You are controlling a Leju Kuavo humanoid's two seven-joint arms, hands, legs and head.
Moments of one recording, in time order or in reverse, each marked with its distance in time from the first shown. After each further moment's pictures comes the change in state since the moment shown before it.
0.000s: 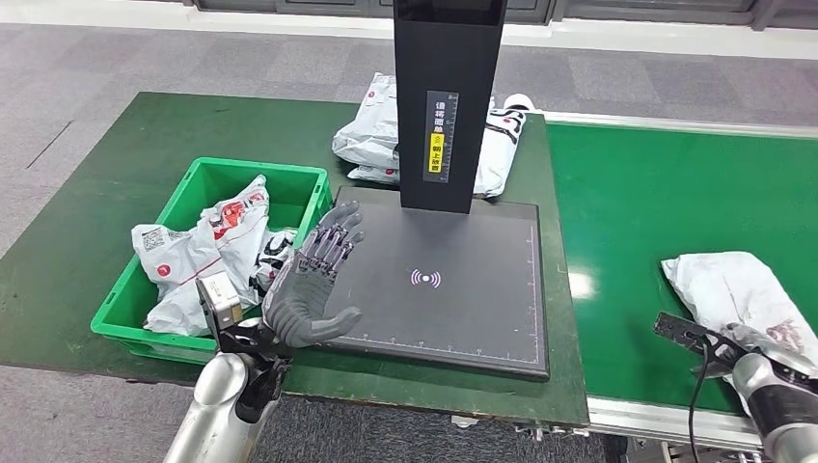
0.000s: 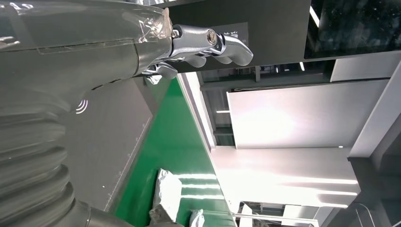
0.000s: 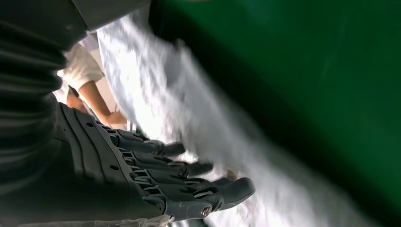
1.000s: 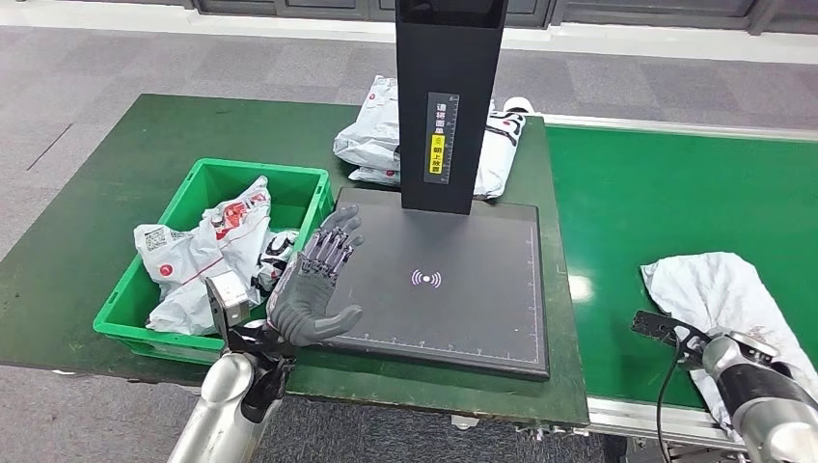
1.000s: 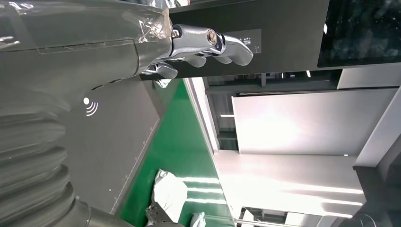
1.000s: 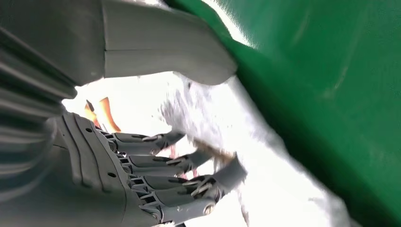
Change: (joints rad) left arm -0.011 0.000 0.006 0.069 -0.002 0.025 -0.029; right arm -0.109 0.087 0.008 0.151 -0.012 0.115 0.104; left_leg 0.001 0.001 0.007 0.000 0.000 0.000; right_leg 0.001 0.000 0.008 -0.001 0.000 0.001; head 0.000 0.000
